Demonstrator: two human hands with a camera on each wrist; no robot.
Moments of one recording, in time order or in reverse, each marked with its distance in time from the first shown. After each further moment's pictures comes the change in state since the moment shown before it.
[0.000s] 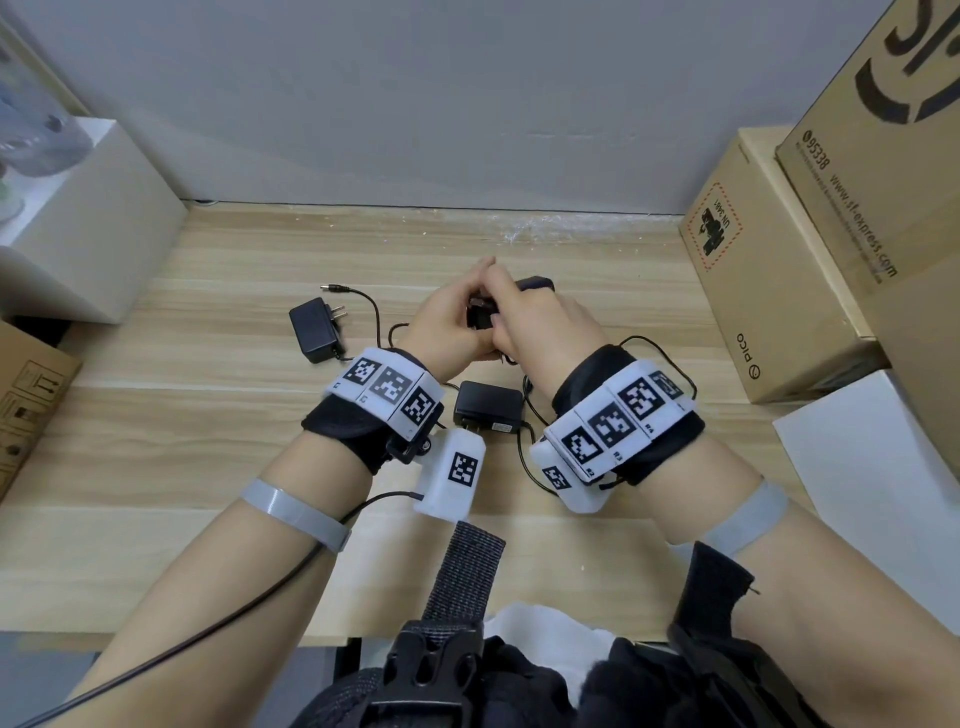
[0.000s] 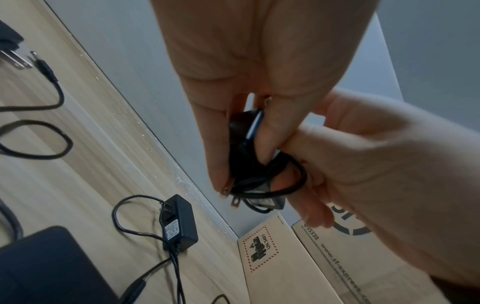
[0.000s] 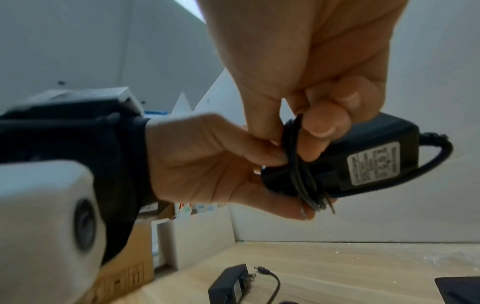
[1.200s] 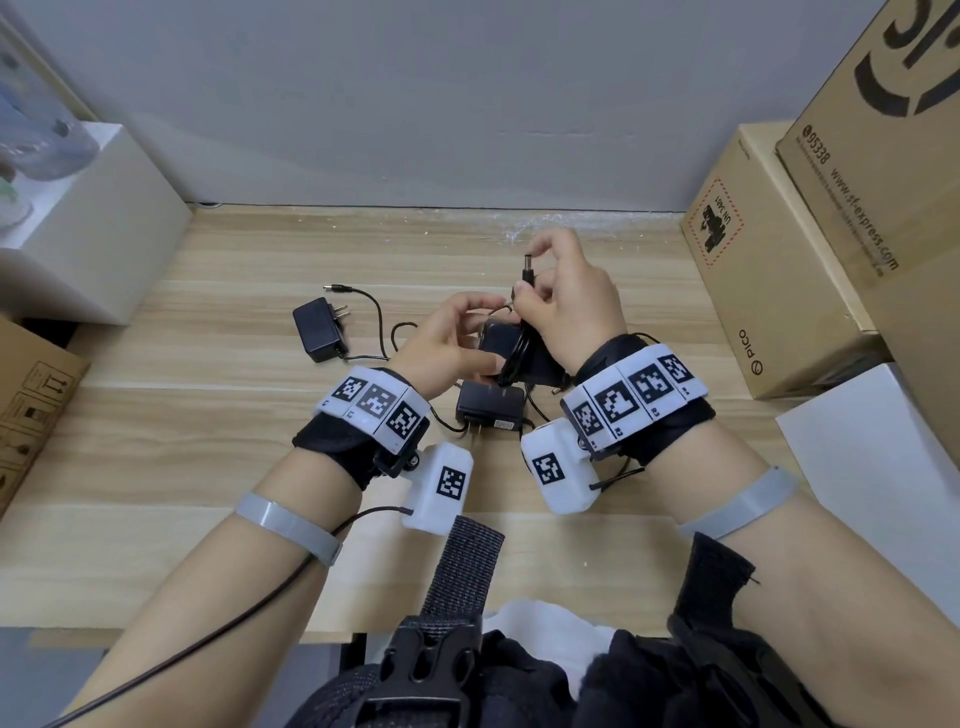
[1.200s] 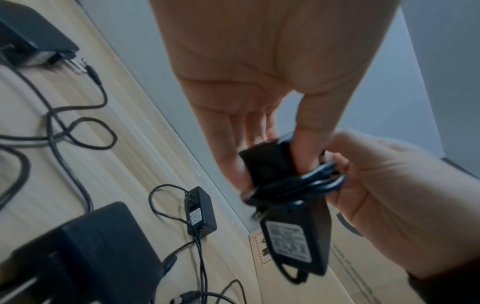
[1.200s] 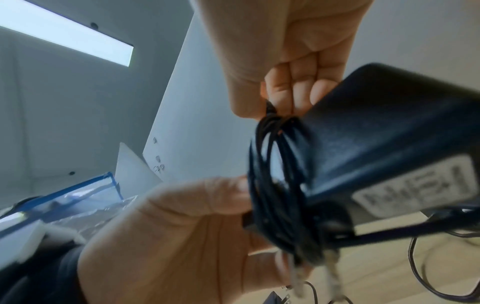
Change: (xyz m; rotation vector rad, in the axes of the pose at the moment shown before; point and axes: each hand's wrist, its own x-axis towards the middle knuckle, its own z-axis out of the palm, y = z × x) left_hand -0.009 -0.021 -0.007 -0.132 -0.091 -0.091; right_hand 0.004 0.025 0.011 0.534 0.327 0.135
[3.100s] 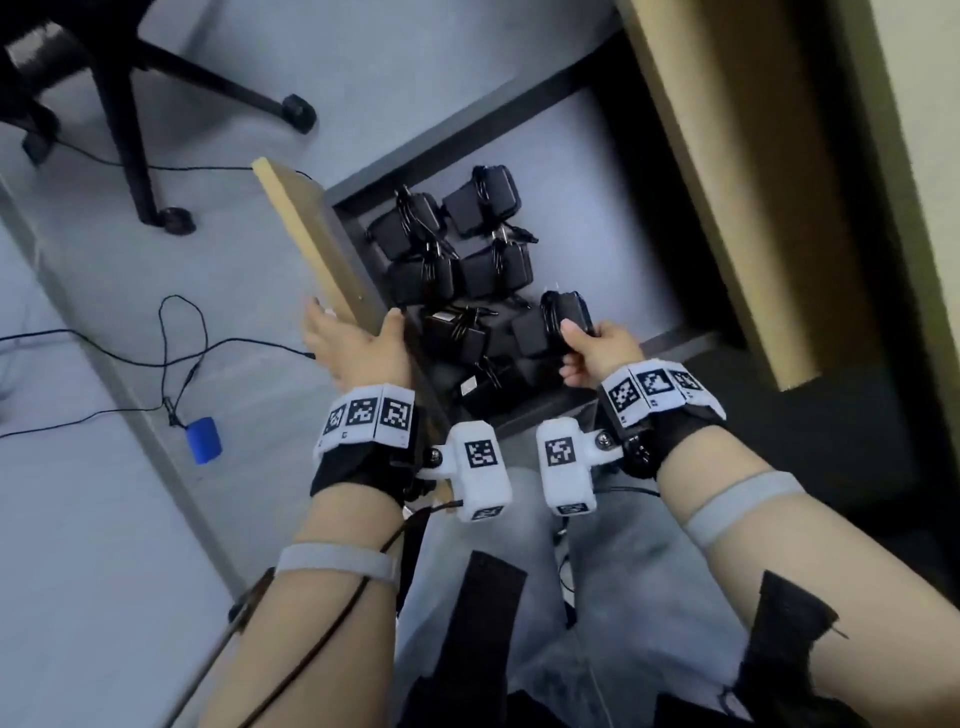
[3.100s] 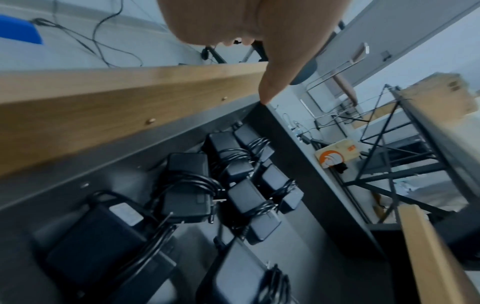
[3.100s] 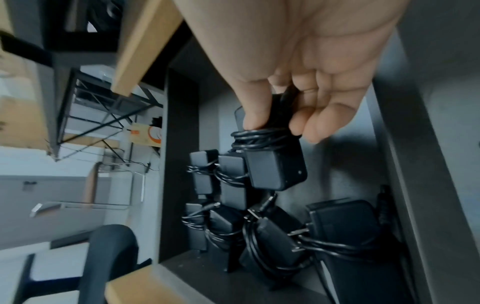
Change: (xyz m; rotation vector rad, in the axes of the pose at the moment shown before) left_hand -0.468 -0.382 -0.072 -0.370 1.789 -1.067; right_hand -0.352 0.007 0.431 -0.161 -1.223 0.648
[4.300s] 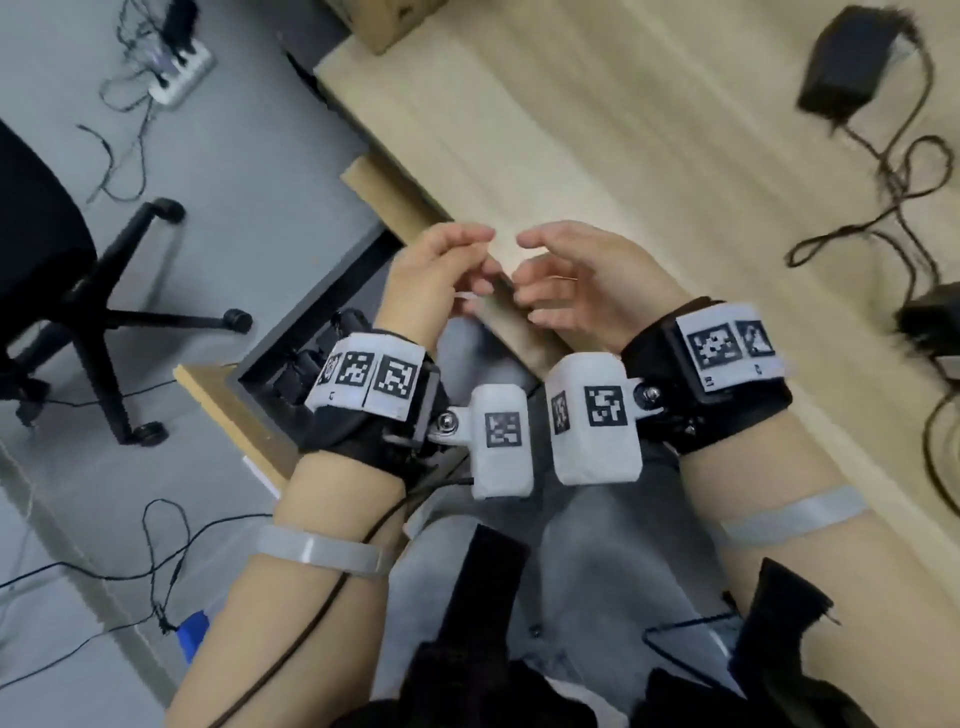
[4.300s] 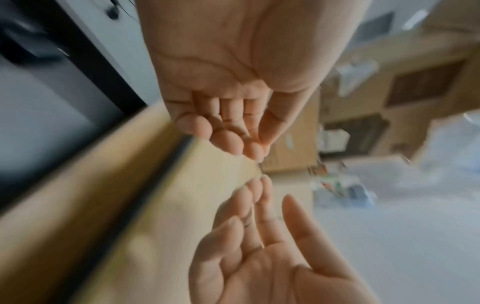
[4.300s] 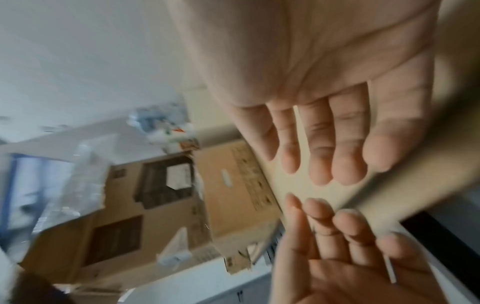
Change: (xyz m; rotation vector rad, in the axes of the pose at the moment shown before) left_hand -0.201 0.200 0.050 -0.277 -0.892 0.455; right_hand -0.180 -0.094 -0.210 0.530 -0.227 -0.463
